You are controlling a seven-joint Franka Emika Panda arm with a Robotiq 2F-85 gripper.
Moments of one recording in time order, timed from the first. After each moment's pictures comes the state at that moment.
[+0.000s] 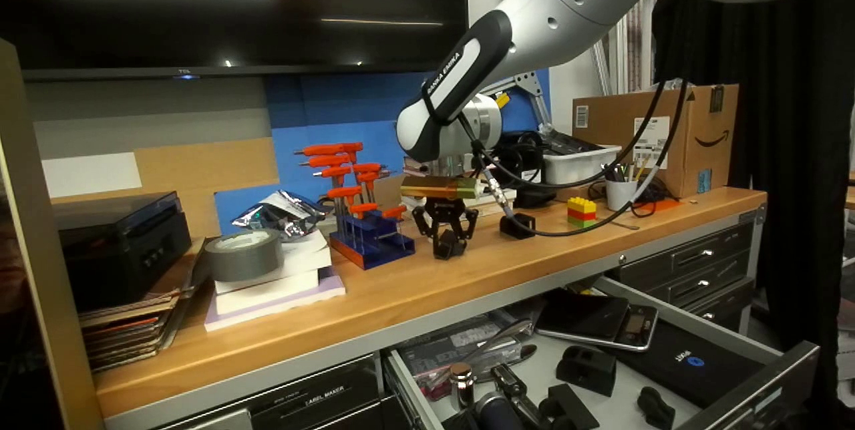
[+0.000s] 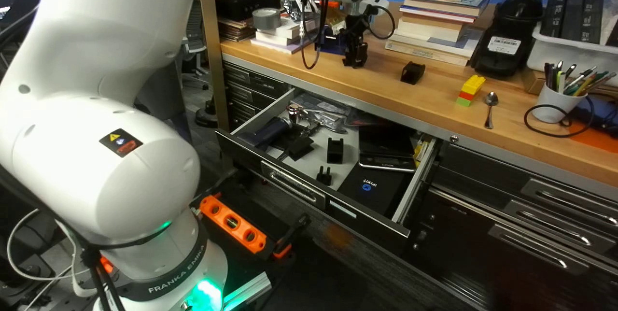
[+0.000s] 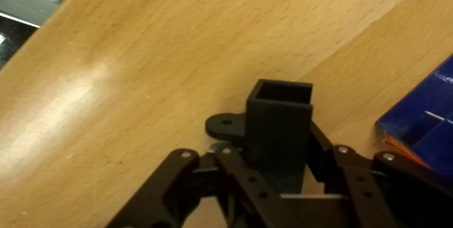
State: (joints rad) arm 0.16 0.69 -0.04 -1.45 -0.02 2.24 0.79
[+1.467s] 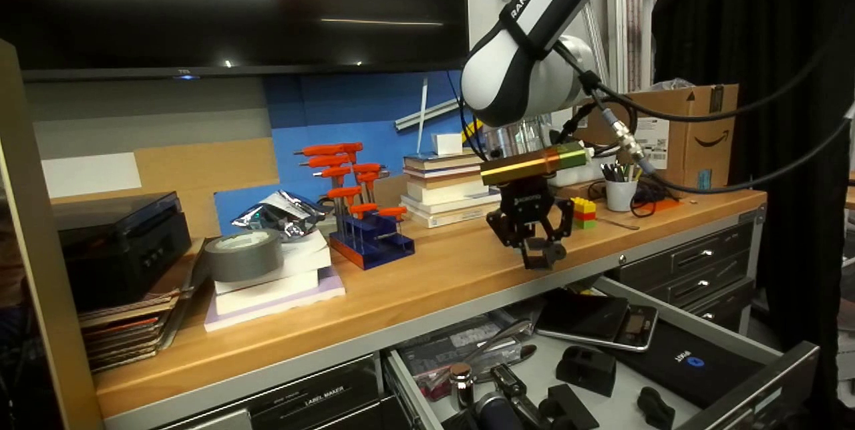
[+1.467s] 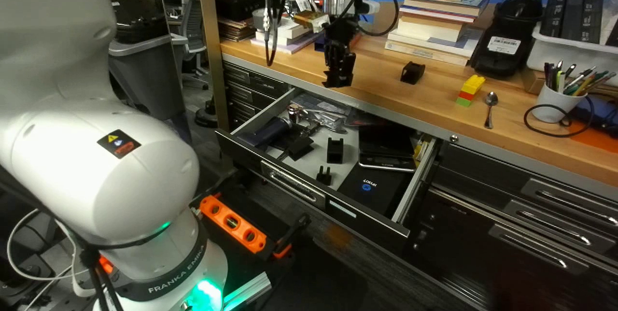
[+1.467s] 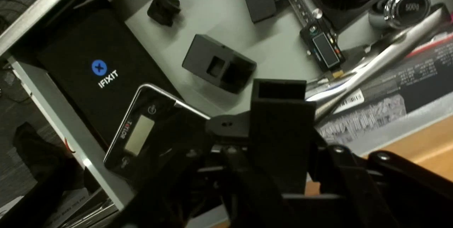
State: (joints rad) arm 0.14 0.17 -0.05 -2.11 -0.13 2.12 0.70
